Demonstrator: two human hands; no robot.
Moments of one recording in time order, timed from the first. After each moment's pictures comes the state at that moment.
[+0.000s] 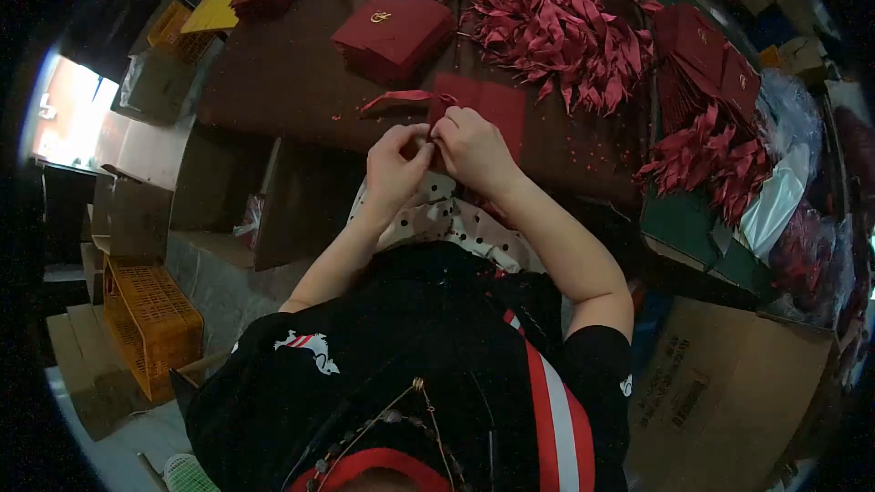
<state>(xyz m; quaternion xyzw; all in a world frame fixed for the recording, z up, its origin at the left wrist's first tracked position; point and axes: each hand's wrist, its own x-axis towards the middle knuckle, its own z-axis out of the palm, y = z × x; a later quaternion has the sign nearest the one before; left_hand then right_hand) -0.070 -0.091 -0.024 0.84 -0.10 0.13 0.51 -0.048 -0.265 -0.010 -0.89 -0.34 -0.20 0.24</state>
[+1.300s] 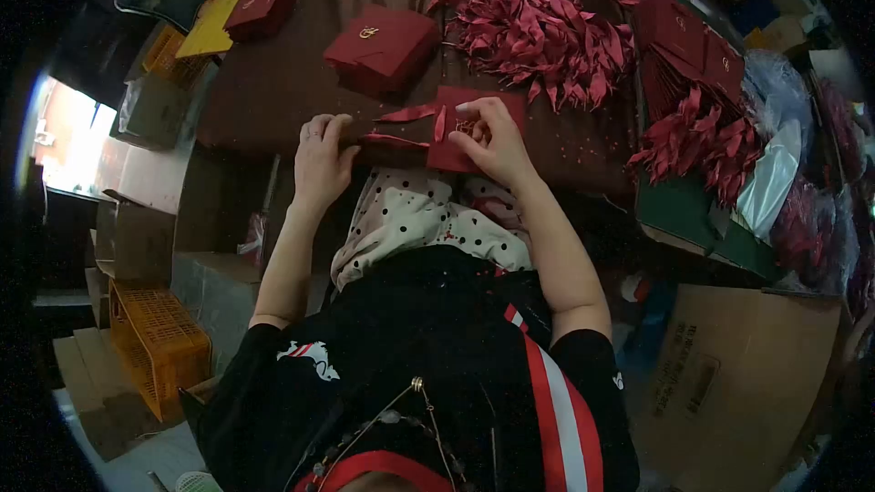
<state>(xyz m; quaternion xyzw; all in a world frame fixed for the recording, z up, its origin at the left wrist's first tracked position) -0.049 0.006 0.017 0.94 -0.21 0.19 0.19 -0.051 -0.298 -0.022 -0.80 -0.14 -0.11 0.58</state>
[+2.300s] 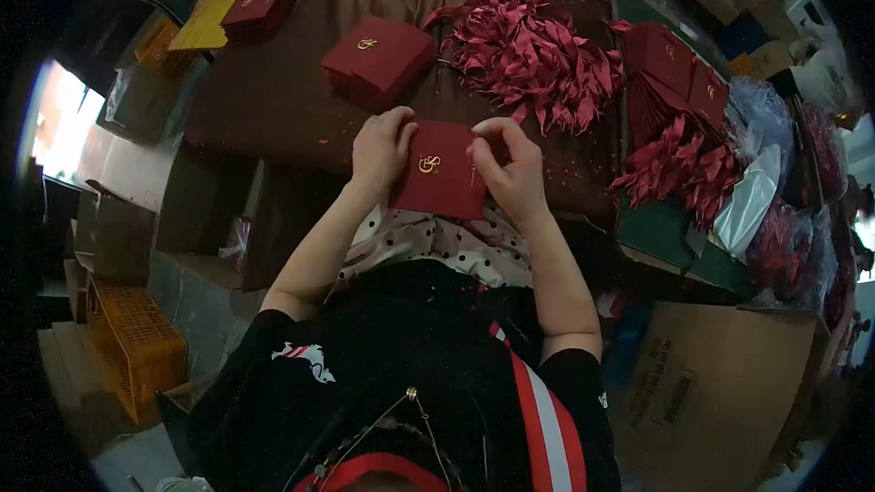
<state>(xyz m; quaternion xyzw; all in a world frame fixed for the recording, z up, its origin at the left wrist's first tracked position) -0.008 -0.090 -0.024 0.91 -0.17 0.19 0.32 -0.085 -0.307 0.039 -0.75 -0.12 -0.15 0.63</state>
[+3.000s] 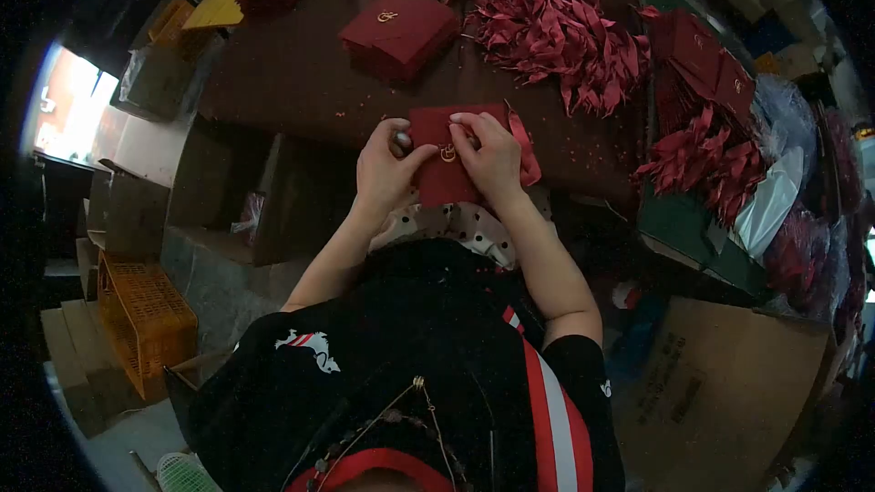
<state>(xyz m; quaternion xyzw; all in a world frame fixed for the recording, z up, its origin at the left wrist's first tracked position) -0.083 -0.077 0.003 0.87 0.00 0.04 0.48 -0.069 -0.261 -0.020 -0.84 -0.11 -0.22 0.48</state>
